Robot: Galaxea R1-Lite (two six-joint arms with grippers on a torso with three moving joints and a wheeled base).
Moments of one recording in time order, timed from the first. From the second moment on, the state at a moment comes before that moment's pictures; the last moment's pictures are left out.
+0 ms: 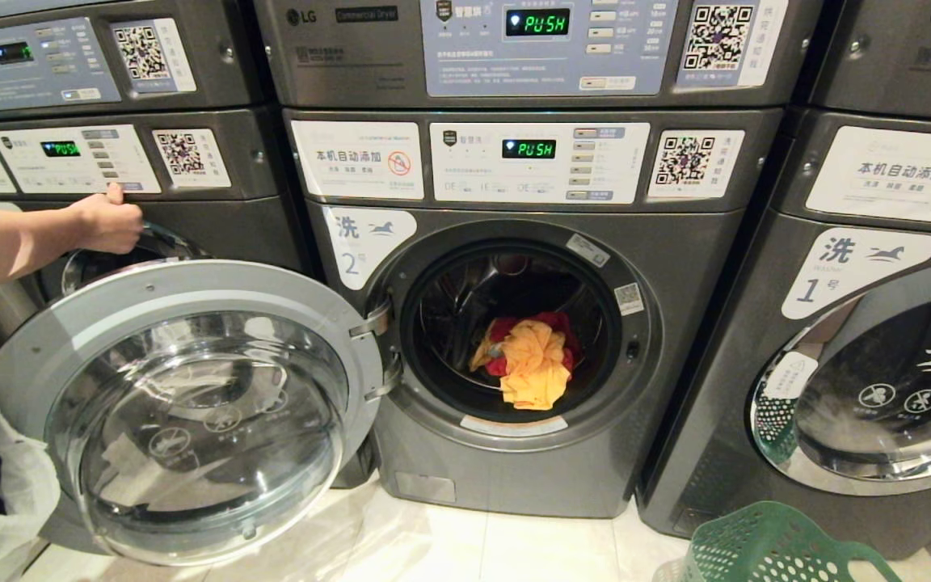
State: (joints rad) left arm 0.00 0.00 0.00 0.00 0.00 0.02; right arm 0.00 0.00 0.00 0.00 0.03 -0.08
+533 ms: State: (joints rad) left arm 0.00 0.00 0.00 0.00 0.00 0.02; right arm 0.00 0.00 0.00 0.00 0.03 -0.08
